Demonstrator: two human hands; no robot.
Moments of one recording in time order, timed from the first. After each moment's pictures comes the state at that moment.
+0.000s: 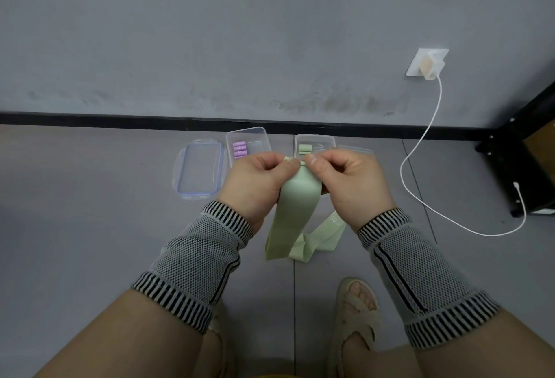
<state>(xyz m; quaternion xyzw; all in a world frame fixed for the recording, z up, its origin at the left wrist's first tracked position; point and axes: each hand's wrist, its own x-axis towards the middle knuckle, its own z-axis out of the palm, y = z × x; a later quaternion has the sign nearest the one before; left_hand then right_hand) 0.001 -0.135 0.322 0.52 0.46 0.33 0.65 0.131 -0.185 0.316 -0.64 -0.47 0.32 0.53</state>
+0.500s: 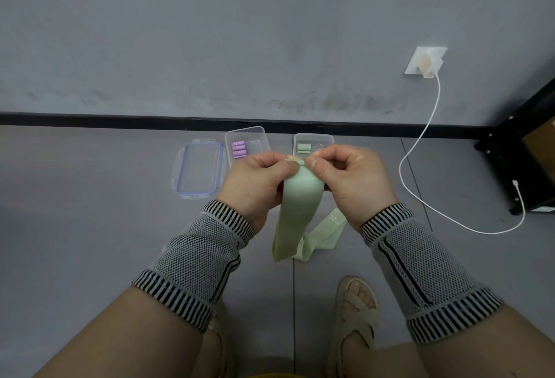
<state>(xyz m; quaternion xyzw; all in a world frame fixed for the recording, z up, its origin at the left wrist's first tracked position) 0.006 -0.138 0.326 0.43 0.46 0.33 0.70 0.137 -0.183 0.315 -0.64 -0.43 0.36 0.53</state>
